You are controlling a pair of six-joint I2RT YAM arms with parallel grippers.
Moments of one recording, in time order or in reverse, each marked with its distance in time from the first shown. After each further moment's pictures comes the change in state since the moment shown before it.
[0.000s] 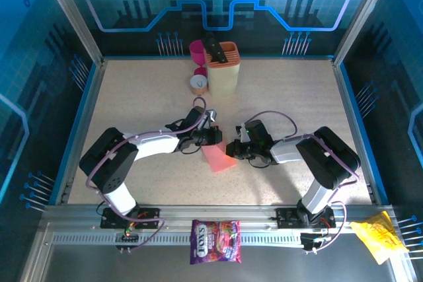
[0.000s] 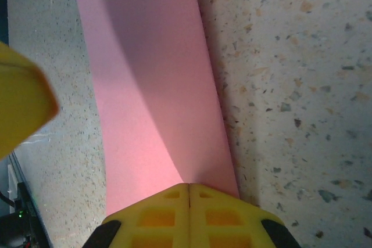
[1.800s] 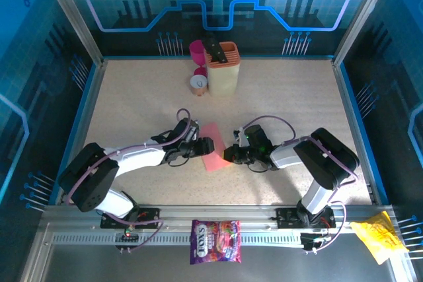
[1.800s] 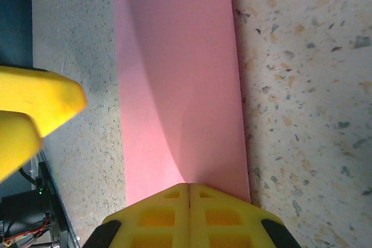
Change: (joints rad) left arm -0.003 -0.208 -0.206 -0.096 -0.090 -0.121; right arm 0.039 0.009 -0.067 0.130 -0.045 0.054
